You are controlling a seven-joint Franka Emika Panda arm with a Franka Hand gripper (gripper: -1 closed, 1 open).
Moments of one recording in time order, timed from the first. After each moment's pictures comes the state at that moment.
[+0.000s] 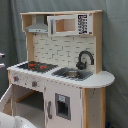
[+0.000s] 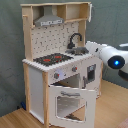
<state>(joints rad) -0.28 -0.88 1.34 -2.00 -0.72 1.57 -0.33</state>
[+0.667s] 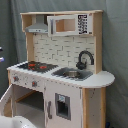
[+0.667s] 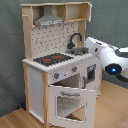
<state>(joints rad) -0.33 -0.96 1.36 -2.00 -0.89 1.59 -0.29</state>
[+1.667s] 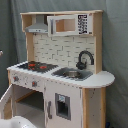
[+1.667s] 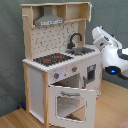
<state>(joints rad) -0.31 -1.05 1.31 -2.05 -1.10 1.54 -0.05</state>
